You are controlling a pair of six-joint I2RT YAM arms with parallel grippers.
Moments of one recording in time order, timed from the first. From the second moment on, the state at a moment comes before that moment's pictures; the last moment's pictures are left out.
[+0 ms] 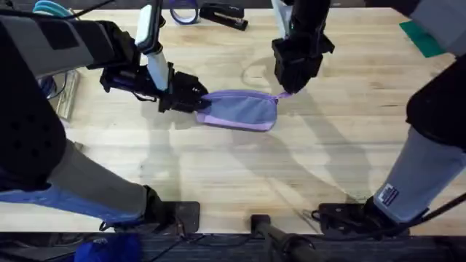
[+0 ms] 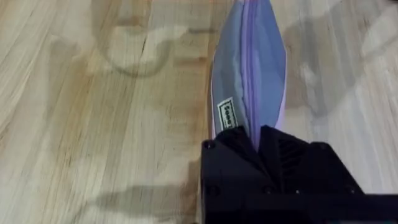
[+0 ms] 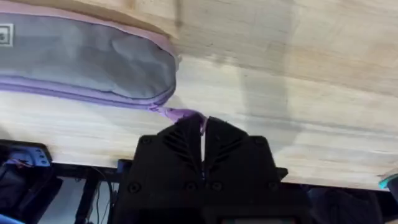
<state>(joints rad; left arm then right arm) 0.18 1.75 1.04 -1.04 1.01 1.72 0.48 2.06 1.97 -1.68 0.00 0.26</state>
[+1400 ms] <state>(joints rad) 0.18 1.76 1.04 -1.05 1.00 1.72 0.39 1.81 1.56 -1.39 0.00 0.37</state>
